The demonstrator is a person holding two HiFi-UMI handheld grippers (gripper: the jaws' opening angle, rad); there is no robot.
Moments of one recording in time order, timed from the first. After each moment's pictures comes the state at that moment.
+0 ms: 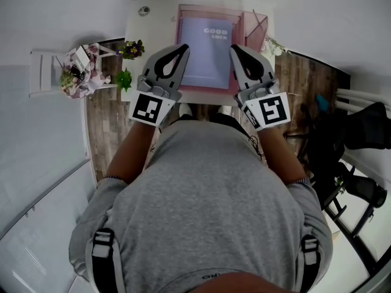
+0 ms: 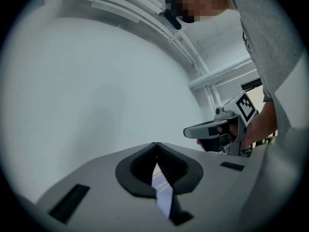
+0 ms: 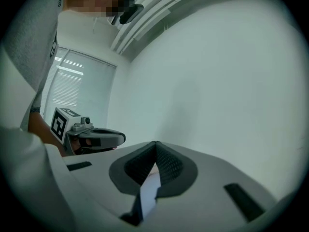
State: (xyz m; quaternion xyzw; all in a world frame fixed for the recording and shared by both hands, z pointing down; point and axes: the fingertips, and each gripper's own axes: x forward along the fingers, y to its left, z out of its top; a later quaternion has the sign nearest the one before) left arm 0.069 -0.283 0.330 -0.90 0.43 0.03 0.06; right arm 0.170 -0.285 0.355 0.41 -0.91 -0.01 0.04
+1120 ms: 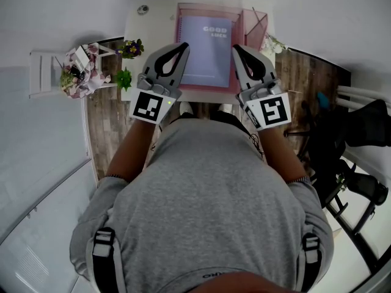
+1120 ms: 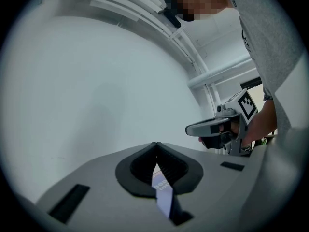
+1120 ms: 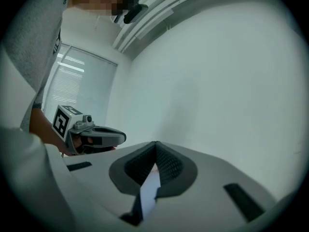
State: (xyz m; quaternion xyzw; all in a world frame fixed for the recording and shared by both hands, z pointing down) left arm 0.070 -0.286 0.334 -0.90 0.42 0.03 0.06; right arm 0.174 -0.283 0.353 0.42 -0.91 -0.03 0.04
